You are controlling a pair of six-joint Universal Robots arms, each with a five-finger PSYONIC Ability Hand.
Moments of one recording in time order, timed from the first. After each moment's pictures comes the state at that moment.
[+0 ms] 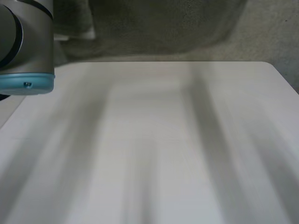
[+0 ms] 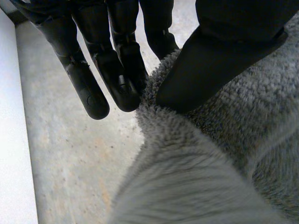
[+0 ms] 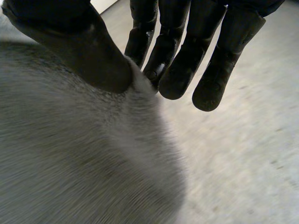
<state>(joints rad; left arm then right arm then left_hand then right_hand) 4.19 -1.82 -1.04 3.56 -1.77 3.37 2.05 -1.40 0.91 -0.09 1.53 2.89 1.19 1.22 1.22 1.22 1.03 1.34 1.33 1.34 1.34 1.16</state>
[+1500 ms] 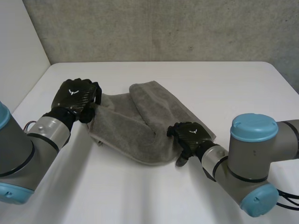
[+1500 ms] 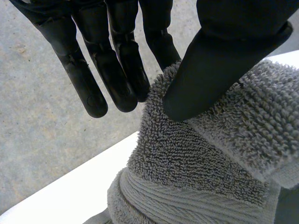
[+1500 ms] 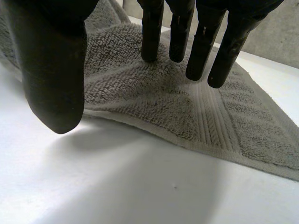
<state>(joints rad) 4.39 -1.76 -1.82 3.54 -1.38 3.31 2.09 -0.99 1.61 -0.22 1.38 3.05 1.08 1.09 1.09 1.09 0.91 0.44 0.42 0.43 0.45 0.29</state>
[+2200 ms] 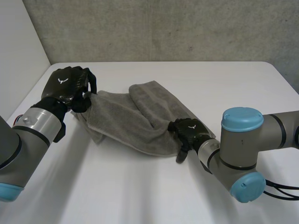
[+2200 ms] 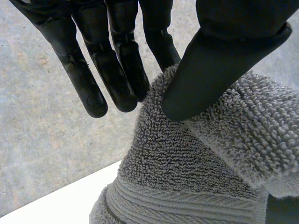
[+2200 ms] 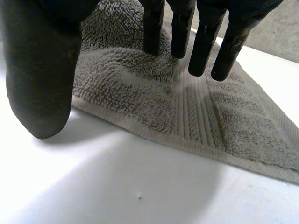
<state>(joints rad) 4.41 -1.68 -1.80 3.51 -1.39 3.18 2.09 -0.88 1.46 -0.17 1.43 3.04 1.09 1.10 1.10 1.10 0.92 0.35 0.37 0.37 0.34 0.13</state>
